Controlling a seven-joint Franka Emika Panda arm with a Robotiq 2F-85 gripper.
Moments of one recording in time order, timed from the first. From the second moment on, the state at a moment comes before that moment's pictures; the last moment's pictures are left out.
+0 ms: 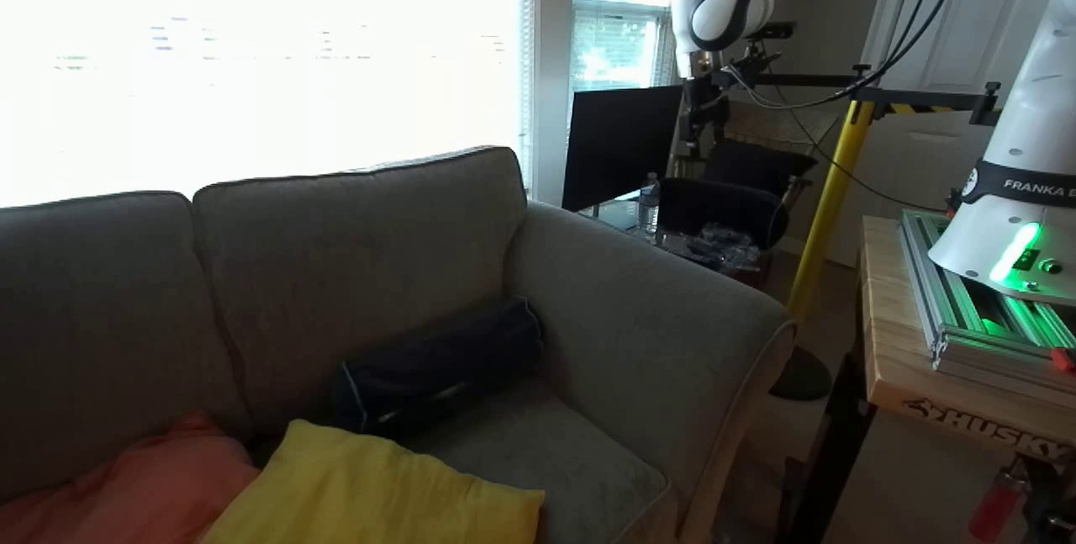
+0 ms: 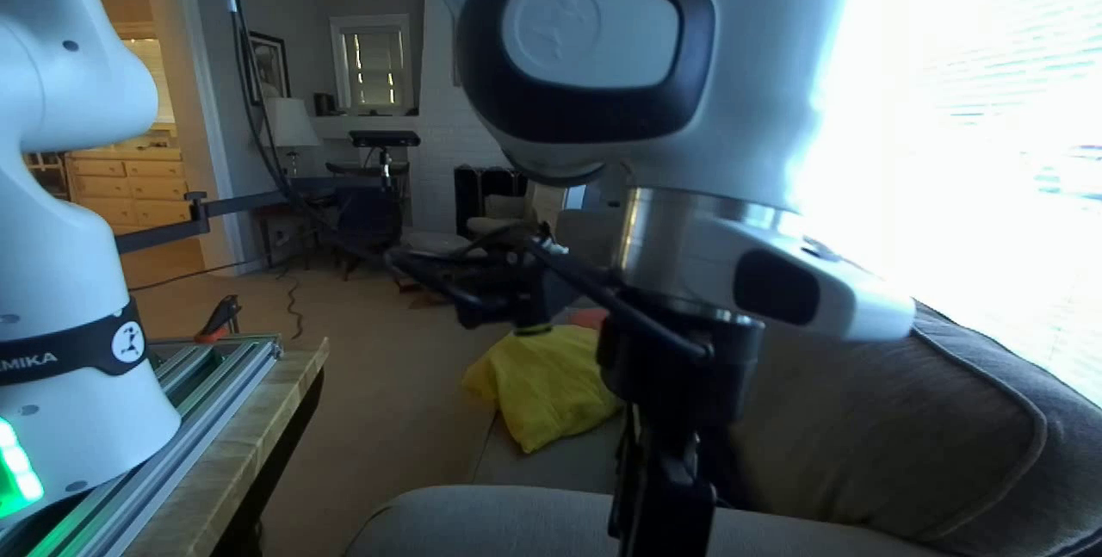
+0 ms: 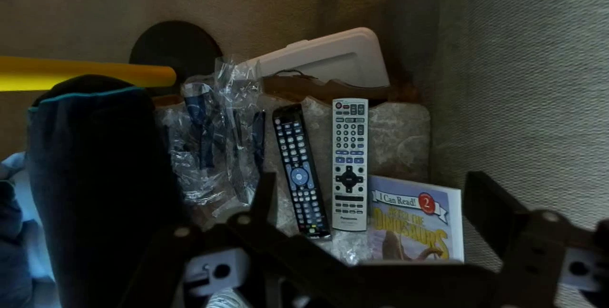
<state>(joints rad) -0.23 0.32 -0.22 -2.22 -0.28 2.41 0.13</state>
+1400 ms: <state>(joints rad) -0.13 0.90 -0.24 -1.78 -0.28 2.35 0.23</state>
